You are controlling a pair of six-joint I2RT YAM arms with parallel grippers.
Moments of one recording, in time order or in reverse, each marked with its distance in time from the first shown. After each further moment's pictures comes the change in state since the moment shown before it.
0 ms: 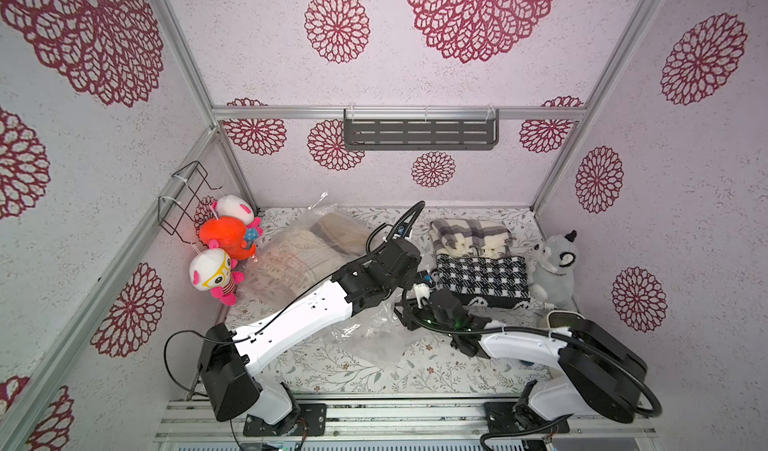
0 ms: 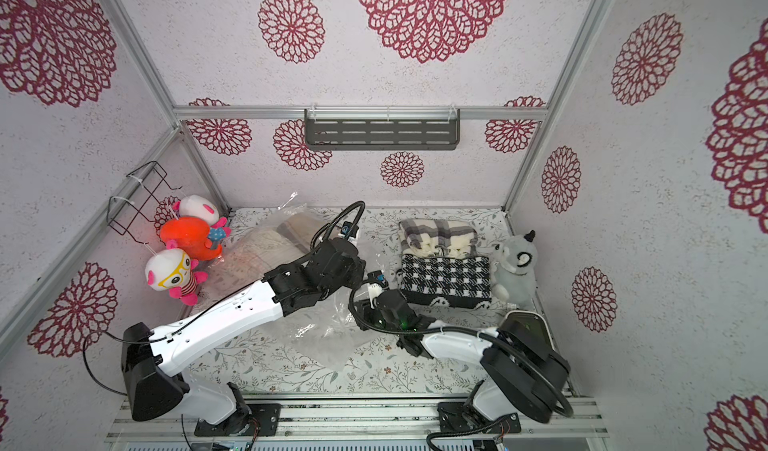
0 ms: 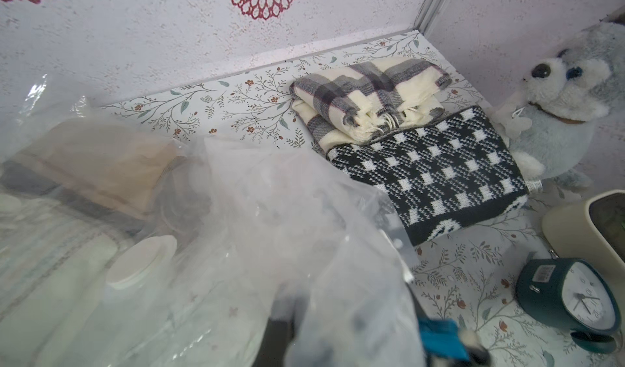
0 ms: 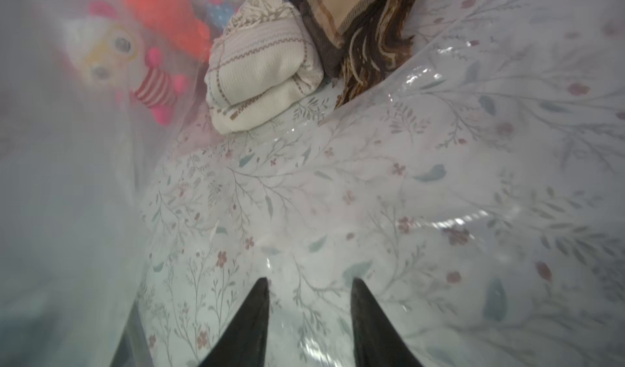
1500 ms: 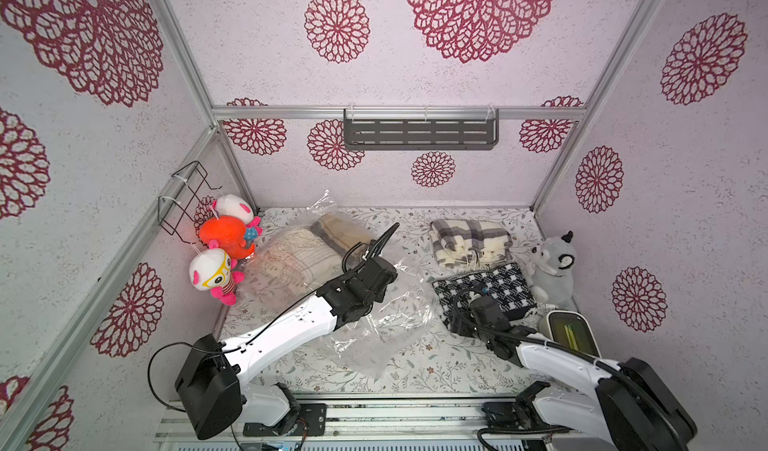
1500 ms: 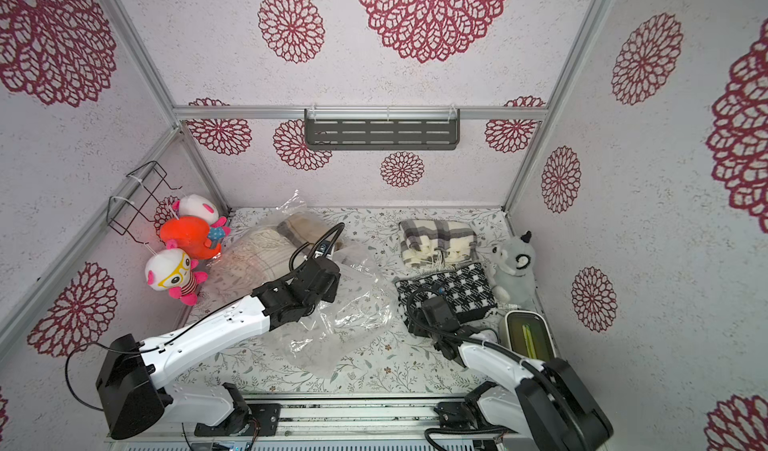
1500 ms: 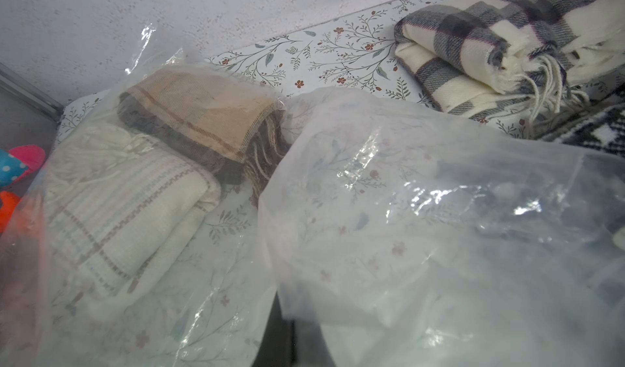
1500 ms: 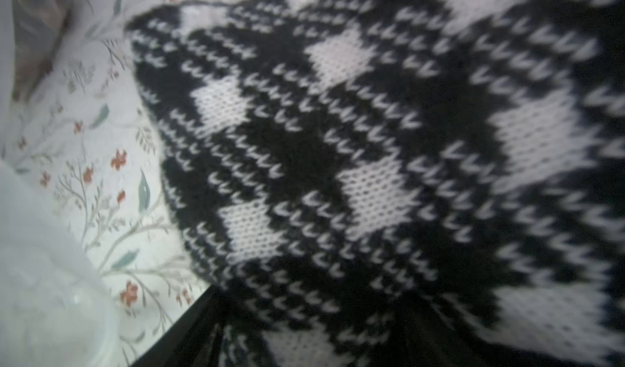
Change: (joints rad) left arm 0.088 -0.125 -0.321 0.076 -0.152 0.045; right arm -0.392 -0.241 -0.286 -0.374 0.110 0.047
